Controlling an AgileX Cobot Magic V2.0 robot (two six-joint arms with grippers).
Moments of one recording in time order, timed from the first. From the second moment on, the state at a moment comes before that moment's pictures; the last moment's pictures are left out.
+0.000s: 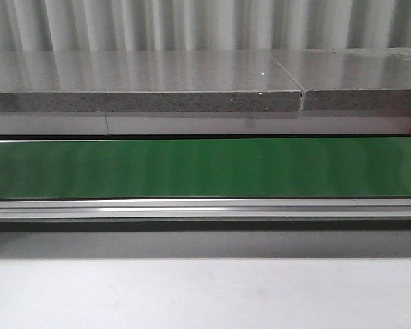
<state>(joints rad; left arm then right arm) 0.14 1.53 -1.25 0.01 0.80 -0.17 -0.11 0.60 -0.59 0.42 0.46 -0.46</state>
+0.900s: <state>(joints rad) 0.08 1.60 -1.17 -0.02 0.77 -0.13 -0.11 0.60 -0.59 0.42 0.46 -0.46</state>
